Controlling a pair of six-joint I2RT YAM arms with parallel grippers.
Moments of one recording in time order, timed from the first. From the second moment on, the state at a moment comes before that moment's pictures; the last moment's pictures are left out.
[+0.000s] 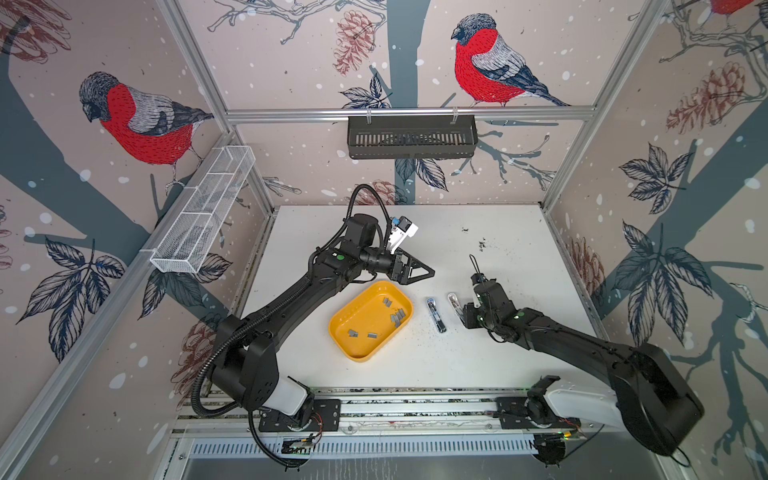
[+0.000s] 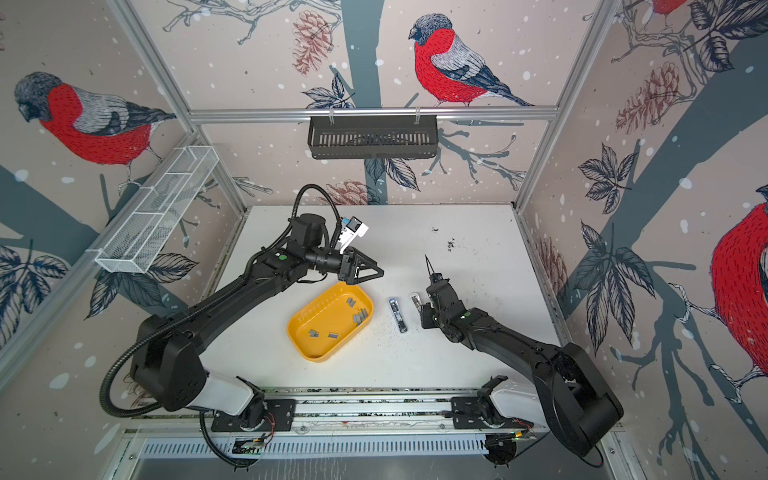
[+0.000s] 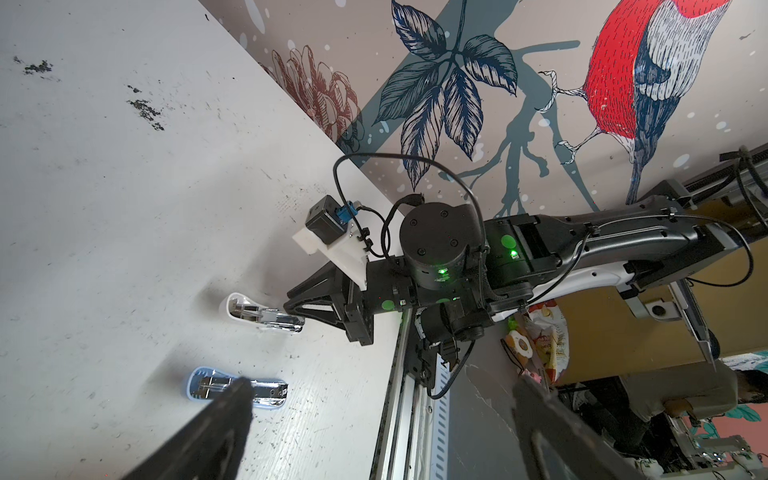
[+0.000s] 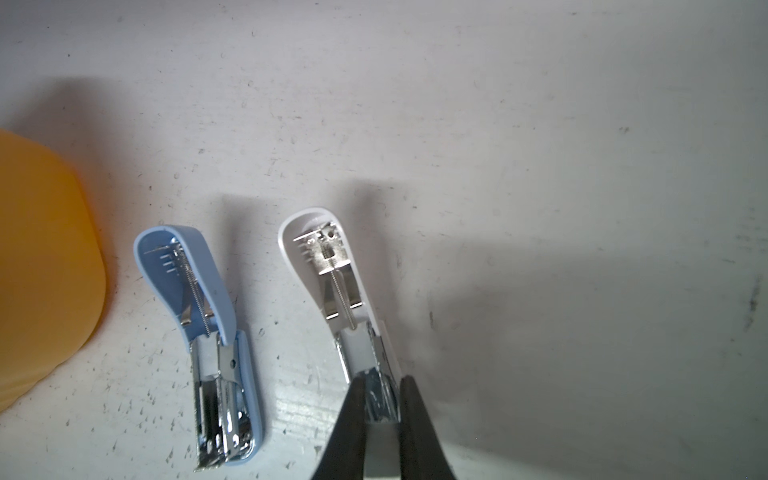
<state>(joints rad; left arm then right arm) -0.53 1.49 1.20 -0.26 0.99 -0.28 0.58 1.23 0.51 -0.19 0.05 0.41</state>
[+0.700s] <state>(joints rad) -0.53 1.49 1.20 -0.26 1.00 -0.28 0.61 1.26 0.52 -0.18 0.07 0.42</state>
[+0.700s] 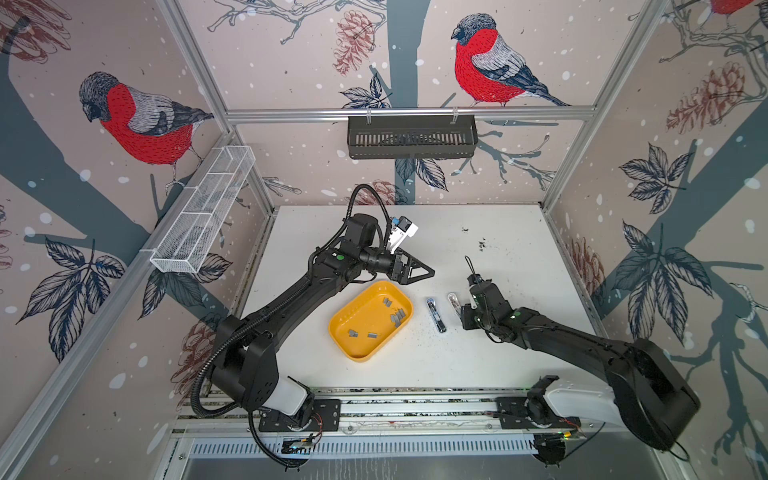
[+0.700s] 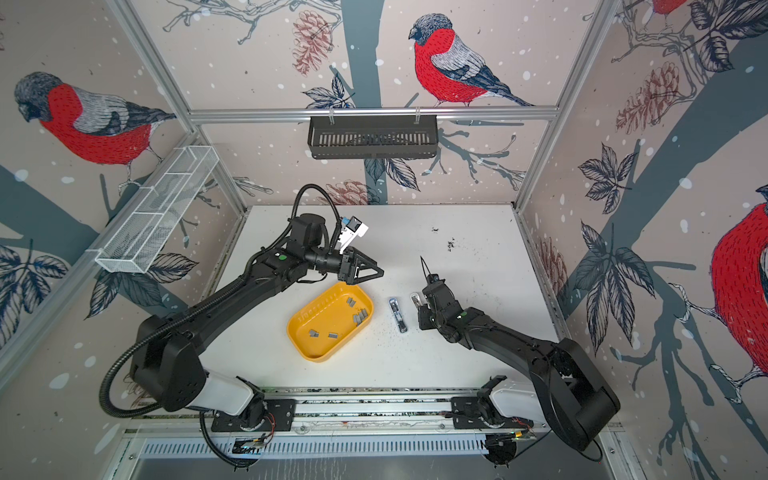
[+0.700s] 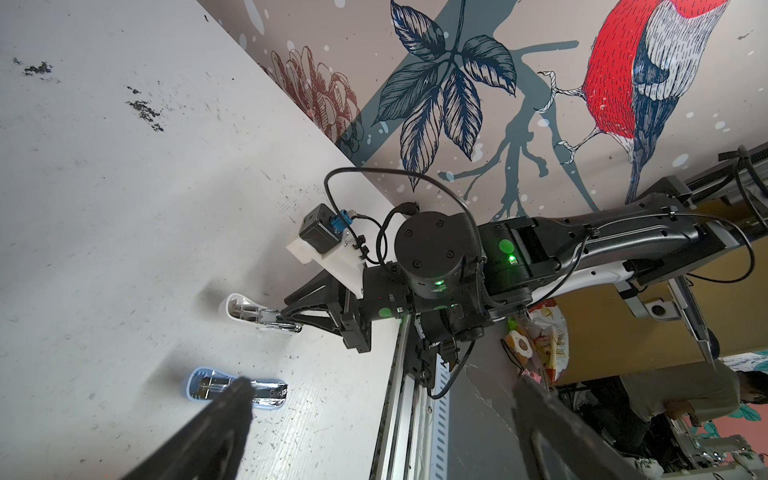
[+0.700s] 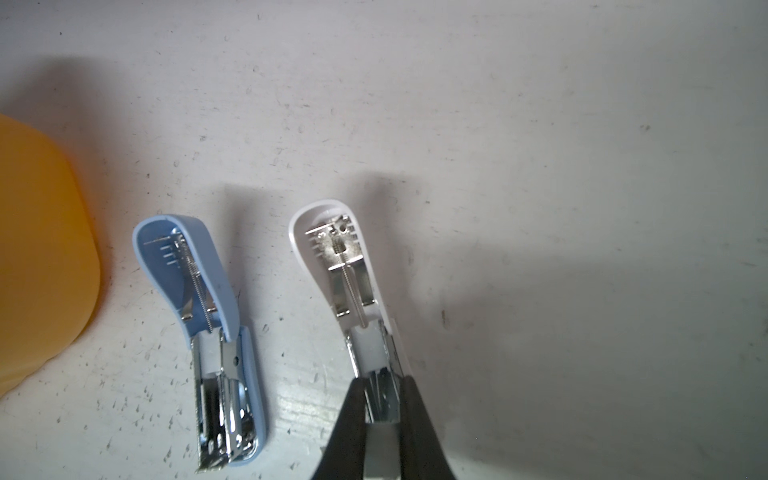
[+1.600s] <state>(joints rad) -0.53 1.48 1.20 -0.26 1.00 -0.28 0.63 1.28 0.52 -0.18 0.03 0.42</state>
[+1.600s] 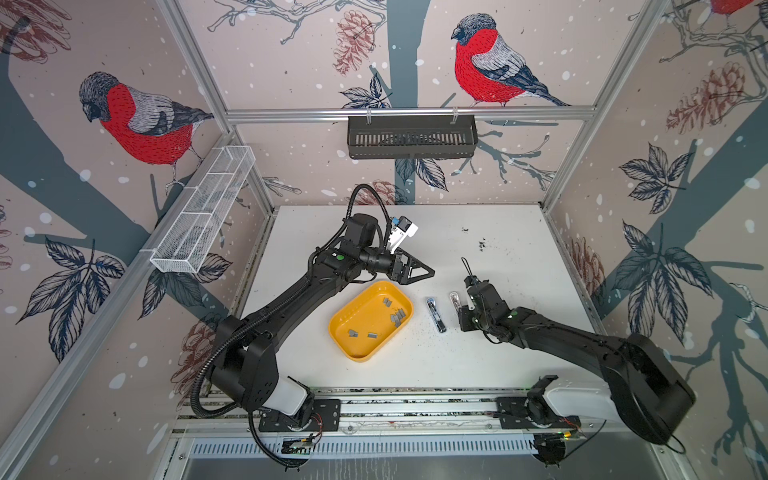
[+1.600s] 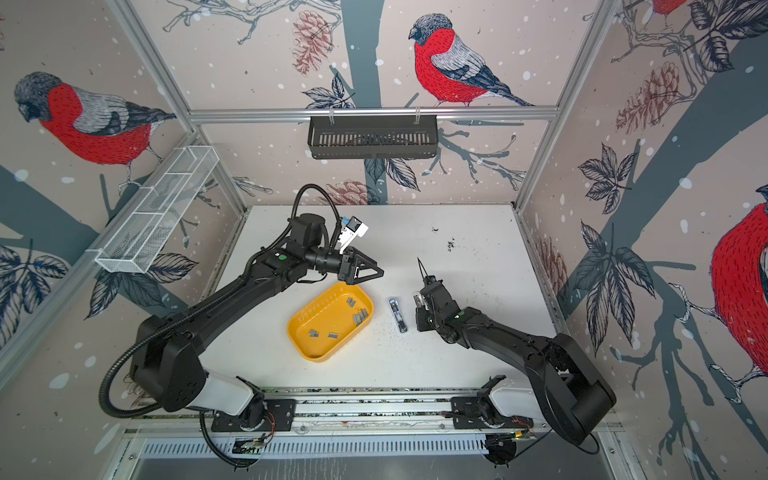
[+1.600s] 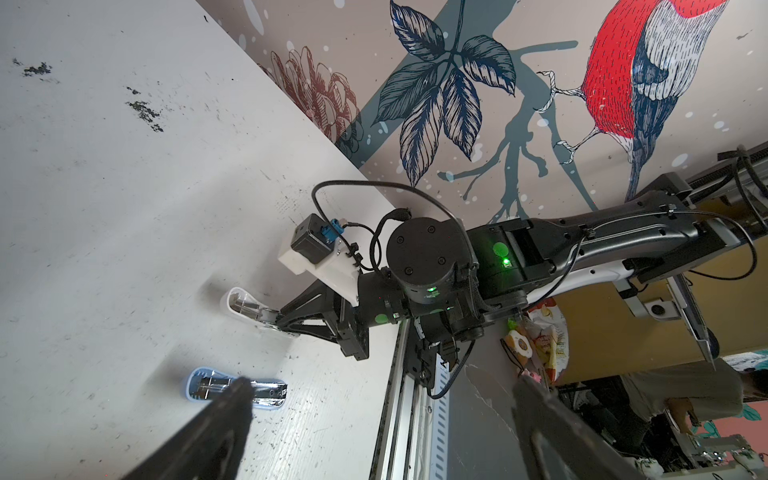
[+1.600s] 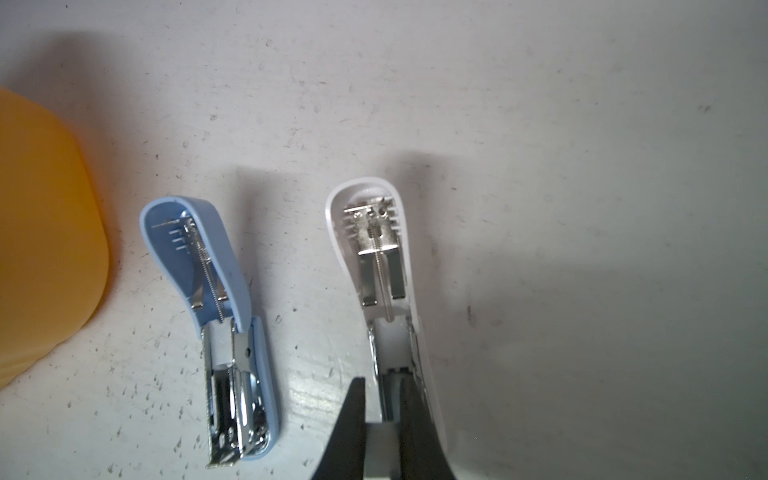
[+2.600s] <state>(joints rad) -0.53 1.48 1.20 -0.26 1.00 -0.26 0.64 1.29 0.57 -0.24 0.12 0.39</state>
